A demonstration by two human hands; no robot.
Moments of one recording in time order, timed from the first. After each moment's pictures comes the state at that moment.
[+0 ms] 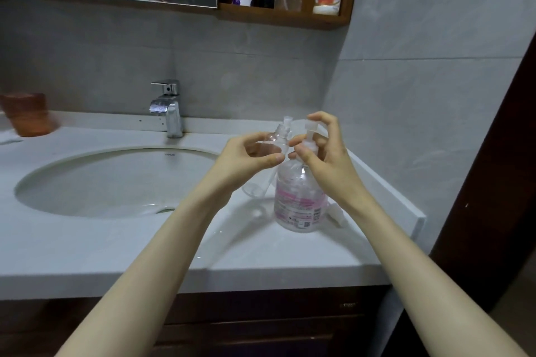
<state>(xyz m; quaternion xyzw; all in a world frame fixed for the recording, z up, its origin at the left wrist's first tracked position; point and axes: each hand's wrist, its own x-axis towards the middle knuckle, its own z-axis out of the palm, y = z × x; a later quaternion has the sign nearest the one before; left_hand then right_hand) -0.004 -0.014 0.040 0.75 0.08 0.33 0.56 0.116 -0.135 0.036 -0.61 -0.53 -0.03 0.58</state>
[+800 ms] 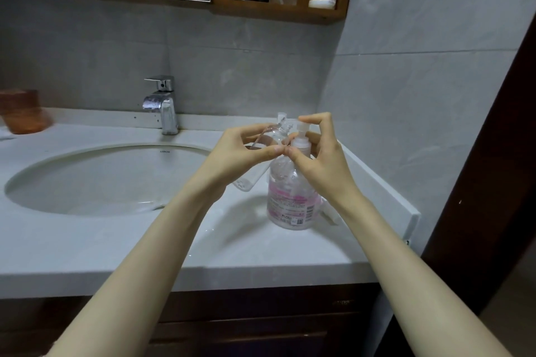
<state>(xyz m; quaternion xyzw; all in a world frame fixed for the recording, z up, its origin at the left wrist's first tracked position) 0.000 -0.019 0.049 0.77 0.05 0.33 0.54 0.117 -0.132 0.034 -0.63 -0.51 -0.07 0.58</state>
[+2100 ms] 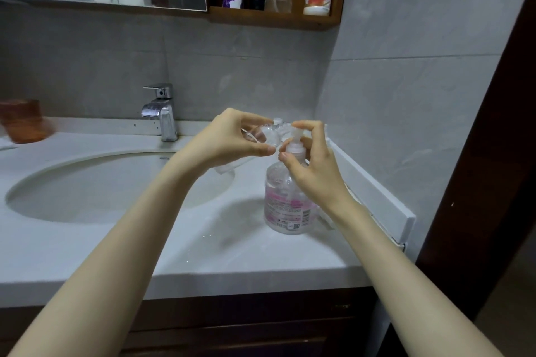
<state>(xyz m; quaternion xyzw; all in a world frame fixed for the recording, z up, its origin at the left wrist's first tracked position) -0.005 -0.015 0.088 0.89 0.12 0.29 0.32 0.117 -0.131 0.030 -0.64 -0.52 -0.09 0.56</state>
